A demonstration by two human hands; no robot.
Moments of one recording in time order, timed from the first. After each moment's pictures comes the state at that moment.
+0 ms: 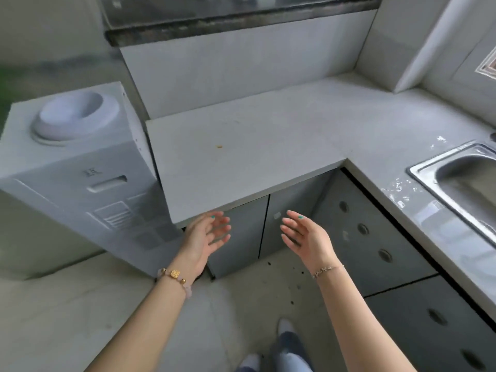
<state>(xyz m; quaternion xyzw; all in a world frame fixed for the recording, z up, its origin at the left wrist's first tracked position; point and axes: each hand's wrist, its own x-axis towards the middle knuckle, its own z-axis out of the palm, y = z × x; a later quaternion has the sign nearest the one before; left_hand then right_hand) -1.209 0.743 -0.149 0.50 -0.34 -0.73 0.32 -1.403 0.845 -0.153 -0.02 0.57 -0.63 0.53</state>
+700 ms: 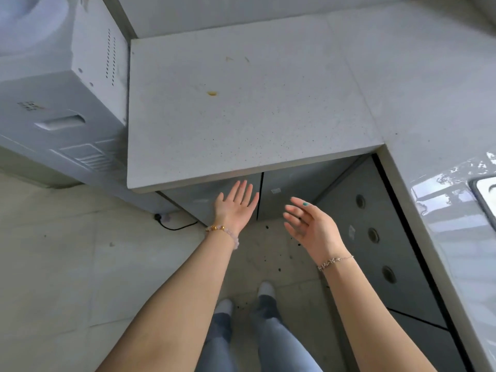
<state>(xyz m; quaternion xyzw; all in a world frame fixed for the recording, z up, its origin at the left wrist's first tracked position) -1.375 0.711 -0.263 0.41 0.14 -0.77 0.47 -1.522 0.798 -0.219 0.02 0.58 -0.52 0.63</state>
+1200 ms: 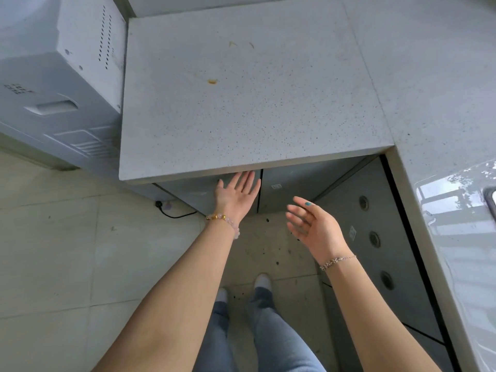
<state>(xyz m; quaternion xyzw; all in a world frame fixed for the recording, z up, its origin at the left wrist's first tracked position) -1.395 0.693 -0.264 0.40 0.15 -0.76 0.49 -1.543 0.790 -0.232 0.00 0.59 -0.49 0.65</state>
